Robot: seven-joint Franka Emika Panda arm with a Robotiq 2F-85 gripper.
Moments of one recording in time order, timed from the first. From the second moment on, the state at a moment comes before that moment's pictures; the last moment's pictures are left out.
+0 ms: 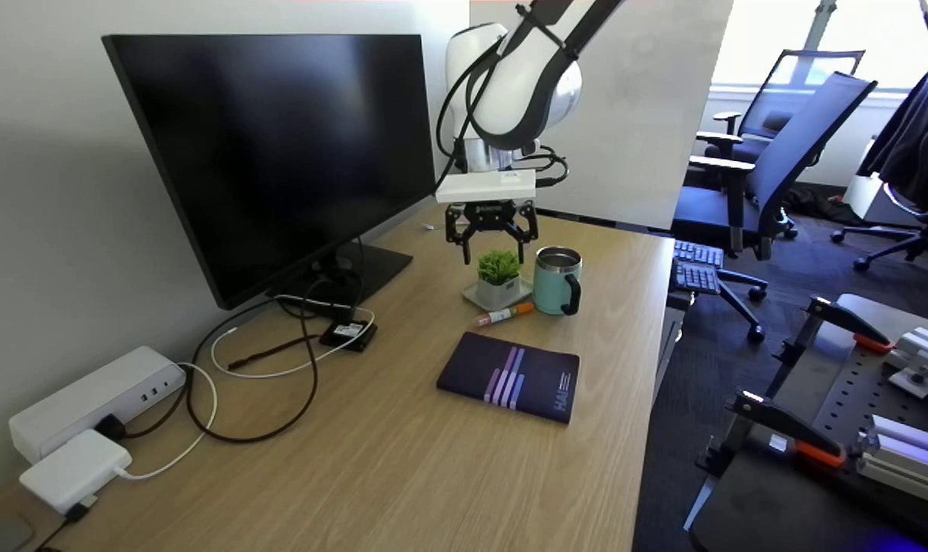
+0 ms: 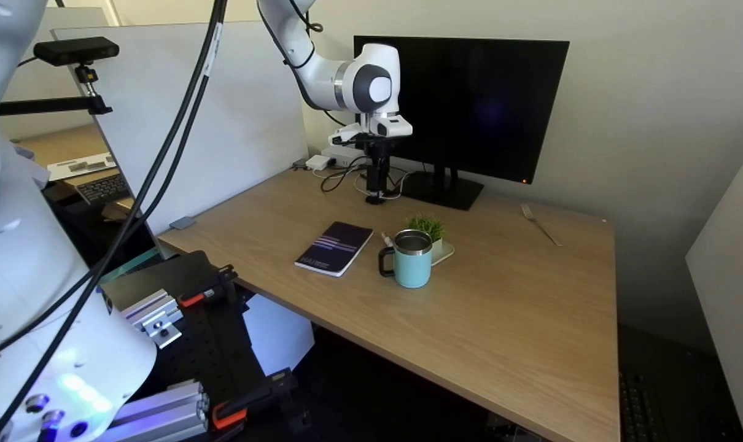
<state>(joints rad) 0.25 0.65 0.03 -1.85 -0.08 2.42 1.16</state>
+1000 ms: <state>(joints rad) 0.07 0.53 0.16 -2.04 0.32 2.49 0.35</state>
